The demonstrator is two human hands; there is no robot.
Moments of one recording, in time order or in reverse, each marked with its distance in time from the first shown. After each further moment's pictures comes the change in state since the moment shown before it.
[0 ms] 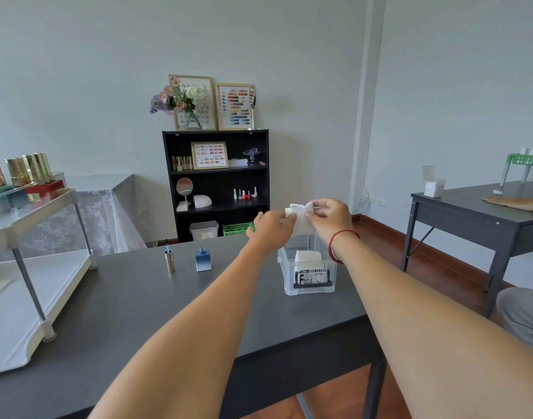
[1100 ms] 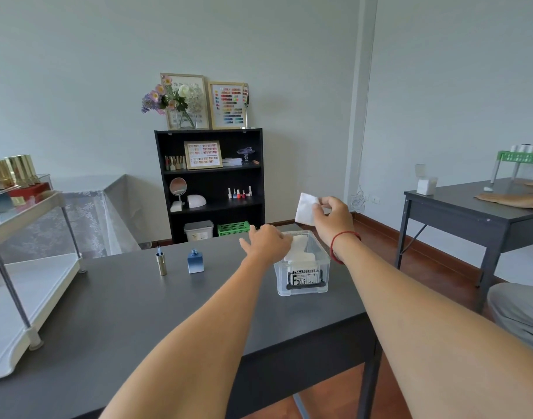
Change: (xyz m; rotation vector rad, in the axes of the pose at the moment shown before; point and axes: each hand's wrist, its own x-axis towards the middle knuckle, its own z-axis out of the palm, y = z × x) left_hand -0.002 -0.011 0.022 0.189 -0.069 -0.102; right_hand 0.001 0.001 -0.014 -0.098 0.068 -0.005
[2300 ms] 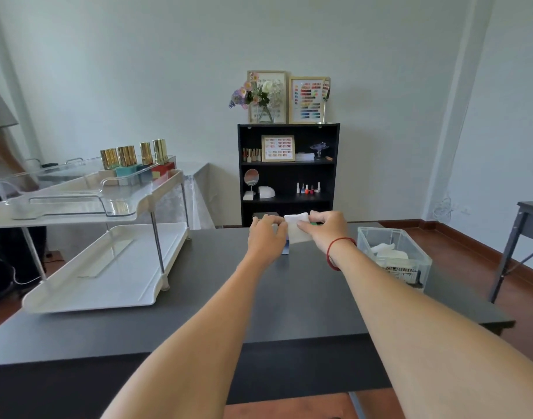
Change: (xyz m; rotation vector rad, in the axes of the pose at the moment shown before) left_hand -0.043 -0.134 -0.094 -0.337 0.331 0.001; right_hand -0.076 -0.054 0.130 0.154 -0.389 -0.049
